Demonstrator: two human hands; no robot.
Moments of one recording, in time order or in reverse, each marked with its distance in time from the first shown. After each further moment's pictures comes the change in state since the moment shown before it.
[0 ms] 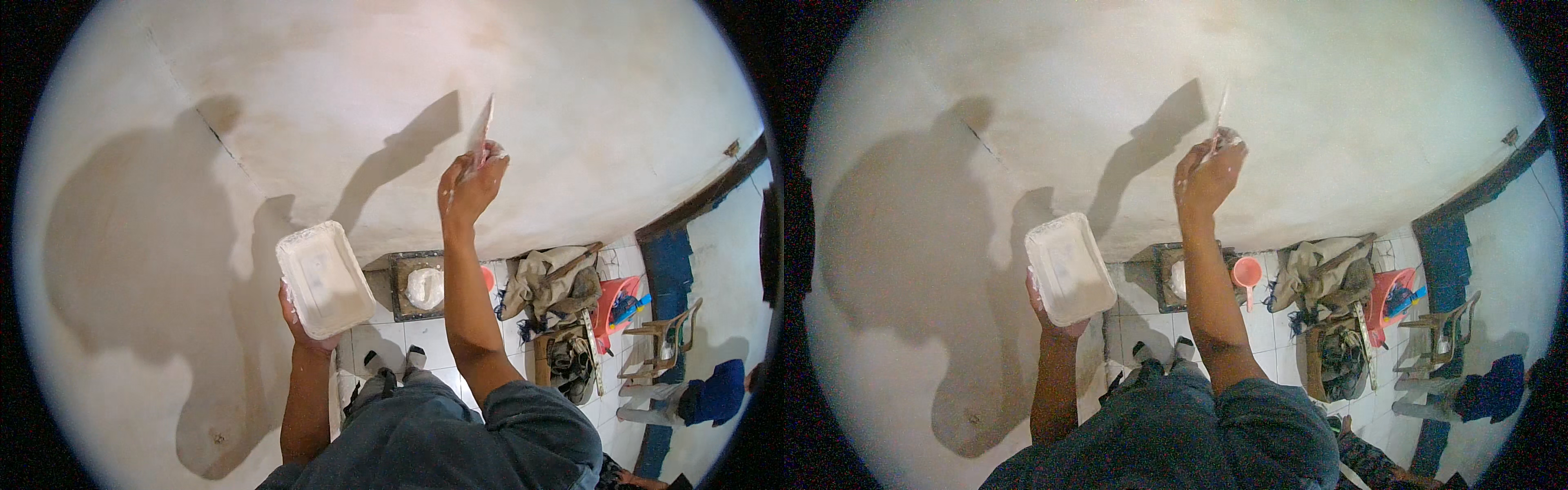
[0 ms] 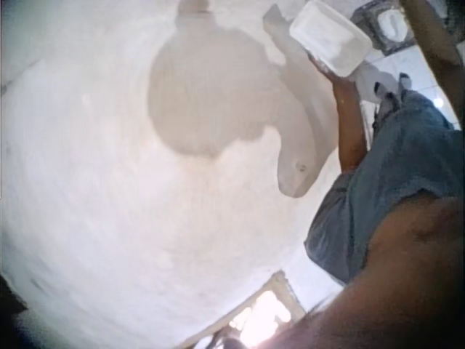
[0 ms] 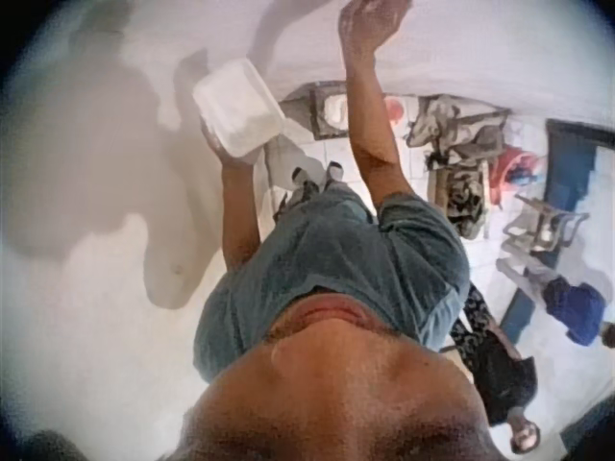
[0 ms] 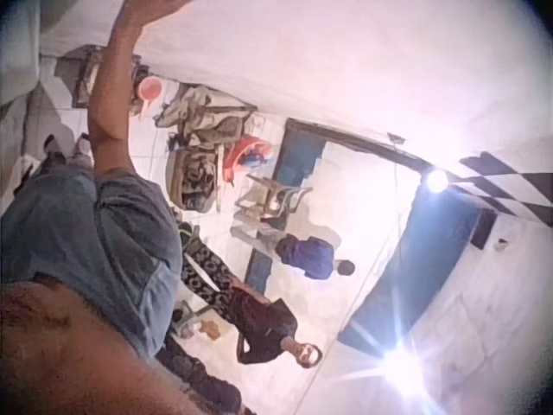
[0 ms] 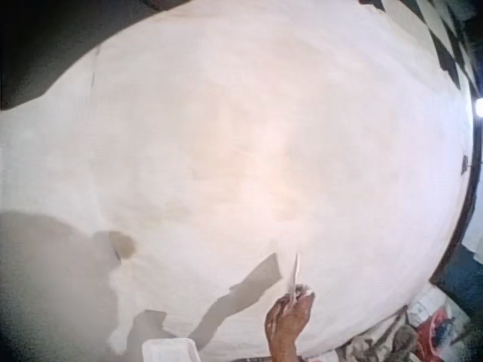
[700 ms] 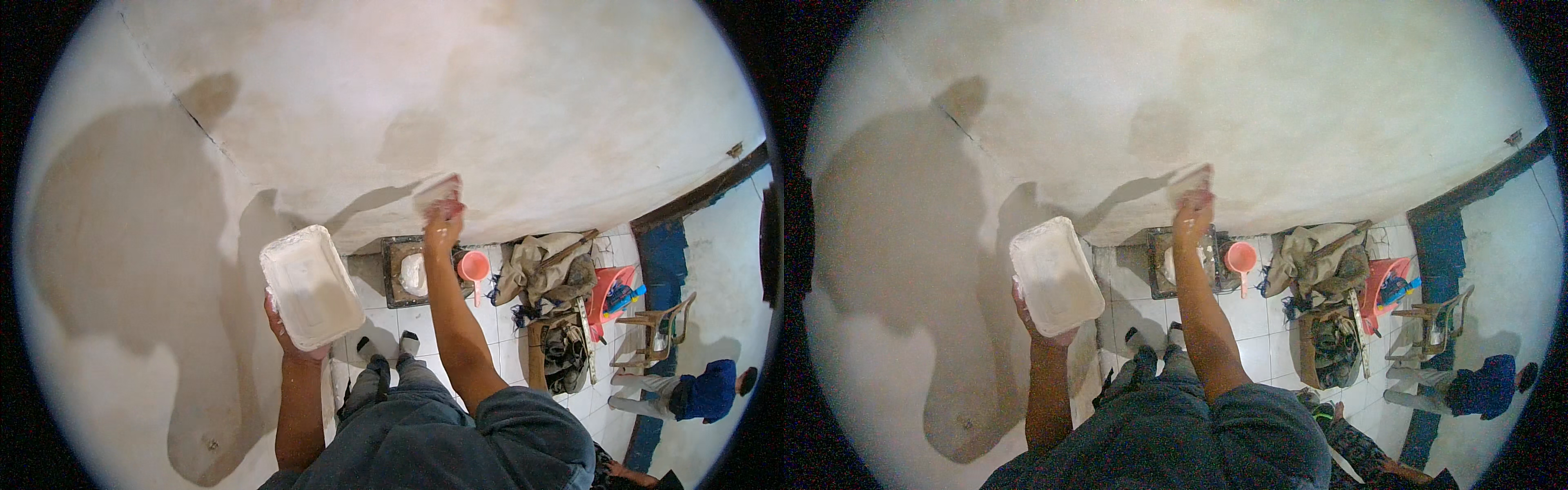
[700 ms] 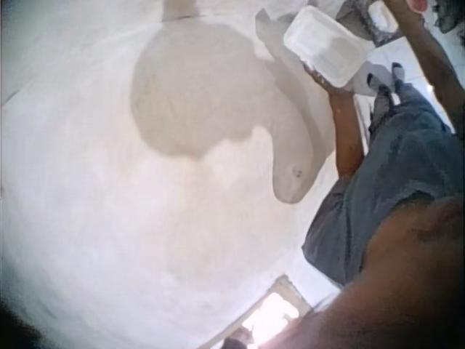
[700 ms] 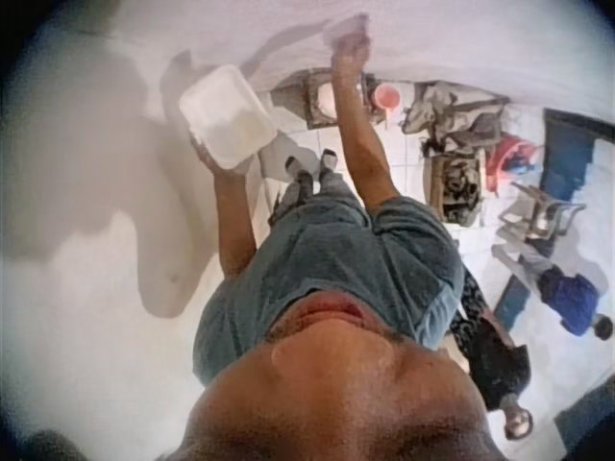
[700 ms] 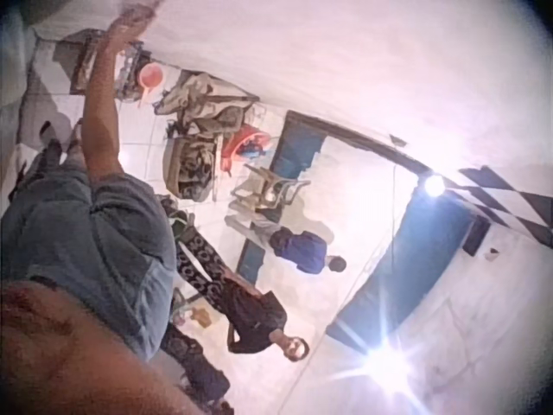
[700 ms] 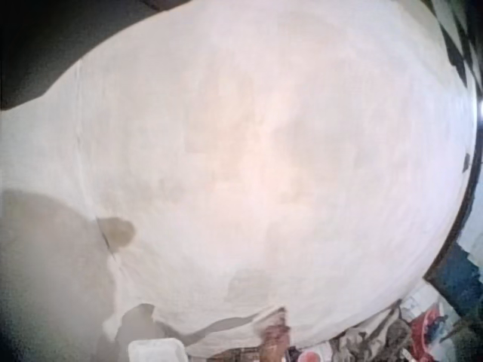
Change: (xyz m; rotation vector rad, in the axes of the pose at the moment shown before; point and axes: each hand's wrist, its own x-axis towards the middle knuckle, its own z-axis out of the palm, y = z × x) left_hand 0.010 -0.006 -0.021 -0.001 0.105 0.031; right_hand -0.172 0.161 0.046 0.344 -0.320 0.654
